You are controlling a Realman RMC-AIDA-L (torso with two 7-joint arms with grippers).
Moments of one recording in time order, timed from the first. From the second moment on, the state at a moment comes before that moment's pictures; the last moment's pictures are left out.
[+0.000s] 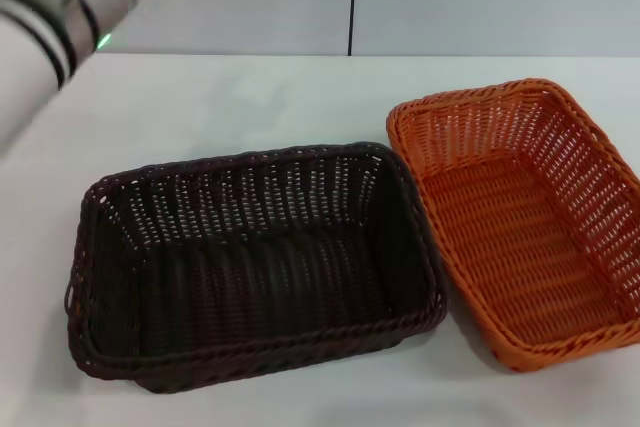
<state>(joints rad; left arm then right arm) -0.28 -2.06 -1.41 -1.49 2.10 -0.05 1.22 0.12 2.06 -2.19 -0.62 -2.11 1.45 2.95</state>
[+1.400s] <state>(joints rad) -0.17 -2.07 -1.09 -0.48 2.08 1.13 0.28 0.33 2.04 -1.13 -2.03 -2.18 -1.88 2.45</state>
